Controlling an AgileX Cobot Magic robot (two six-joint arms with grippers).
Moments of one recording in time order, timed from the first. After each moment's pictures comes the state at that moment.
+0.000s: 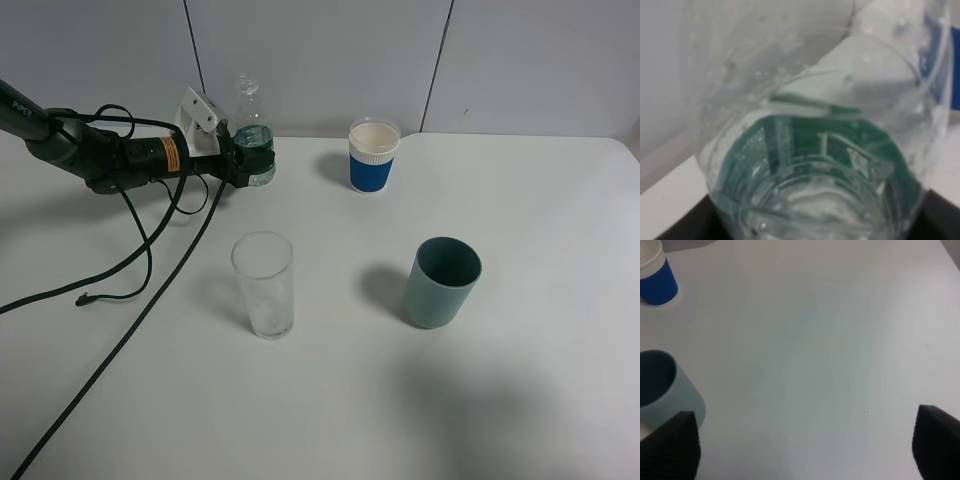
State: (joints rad) left arm -0.09 2.41 -1.35 1.08 -1.00 -0.55; right arm -0.13 0.00 -0.48 0.08 1.05 -0.02
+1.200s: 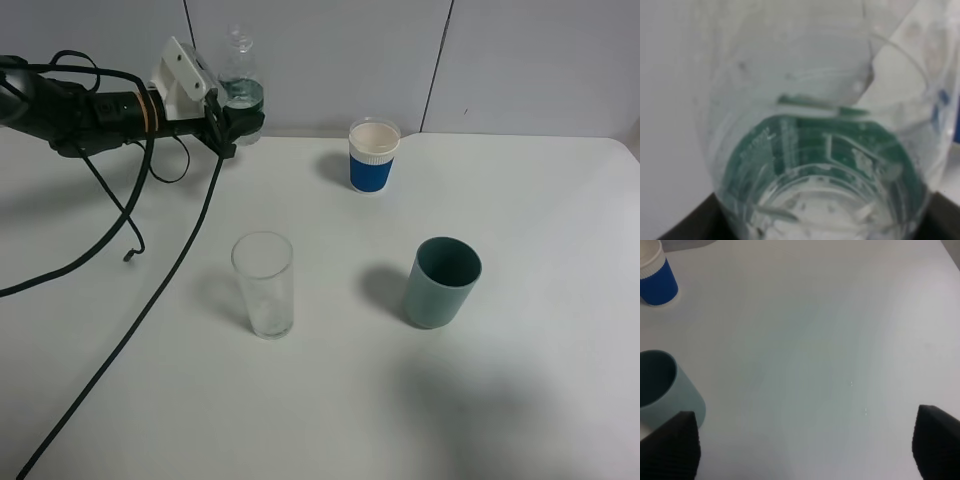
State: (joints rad) left arm -0.09 2.16 -1.21 1.06 -0.94 -0.32; right arm -0.13 0.00 -0.48 0.08 1.05 -0.02
